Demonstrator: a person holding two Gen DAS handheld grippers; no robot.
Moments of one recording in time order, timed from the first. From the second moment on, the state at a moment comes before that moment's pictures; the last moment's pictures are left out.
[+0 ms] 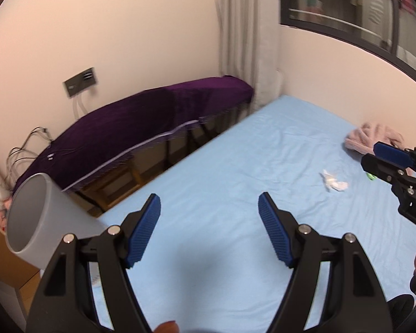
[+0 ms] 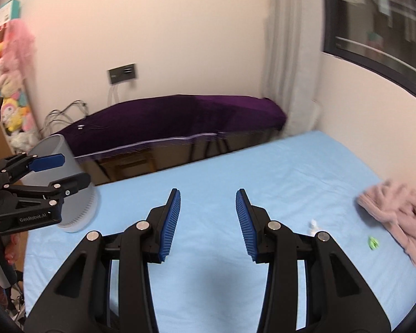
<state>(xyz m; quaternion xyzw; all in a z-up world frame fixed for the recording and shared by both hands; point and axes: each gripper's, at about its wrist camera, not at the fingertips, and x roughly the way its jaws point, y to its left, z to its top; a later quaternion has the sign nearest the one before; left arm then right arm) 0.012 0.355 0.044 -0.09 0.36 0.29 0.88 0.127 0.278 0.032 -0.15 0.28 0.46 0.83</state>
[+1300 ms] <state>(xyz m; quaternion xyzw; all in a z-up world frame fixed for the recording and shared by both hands) 0.376 0.209 -0.202 -0.07 0.45 0.14 0.88 0.439 0.052 -0.190 -0.11 0.36 0.21 0.90</state>
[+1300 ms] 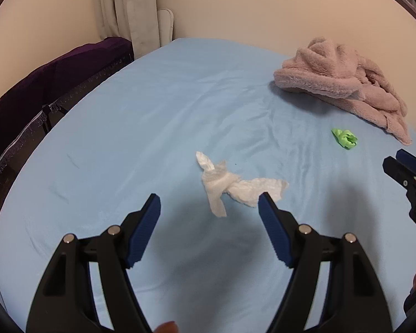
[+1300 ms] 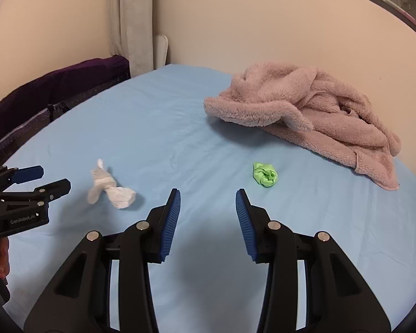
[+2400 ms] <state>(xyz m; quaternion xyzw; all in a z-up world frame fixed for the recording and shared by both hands) 0.449 0.187 -0.272 -0.02 0.45 0.11 0.88 0.563 0.019 -0.262 -0.09 0.38 0.13 0.91</state>
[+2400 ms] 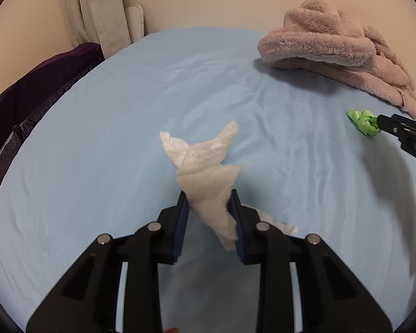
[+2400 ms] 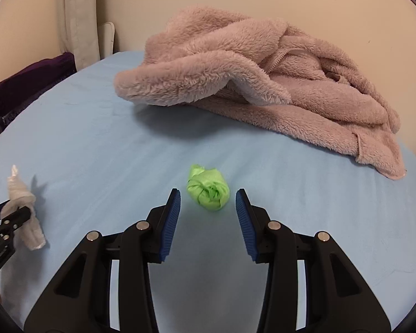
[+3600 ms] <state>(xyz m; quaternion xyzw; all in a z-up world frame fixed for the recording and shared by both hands) 0.477 0.165 -0.251 0.02 0.44 0.10 0.89 0.520 0.021 -0.278 -0.10 0.41 0.17 0.89</state>
